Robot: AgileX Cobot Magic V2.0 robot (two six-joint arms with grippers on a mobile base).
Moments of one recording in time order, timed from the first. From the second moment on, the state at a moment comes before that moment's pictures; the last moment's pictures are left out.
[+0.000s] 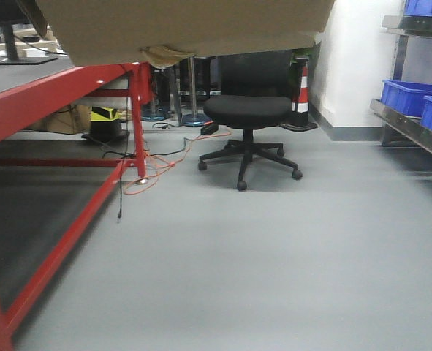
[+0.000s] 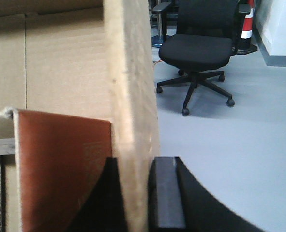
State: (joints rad) left arm -0.36 1.55 -1.68 0.51 0.77 -0.54; right arm 0.31 1.56 -1.61 -0.44 0.46 0.58
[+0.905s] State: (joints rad) left arm -0.36 1.55 -1.68 0.51 0.77 -0.54; right arm 0.31 1.57 -1.61 -0.44 0.44 0.58
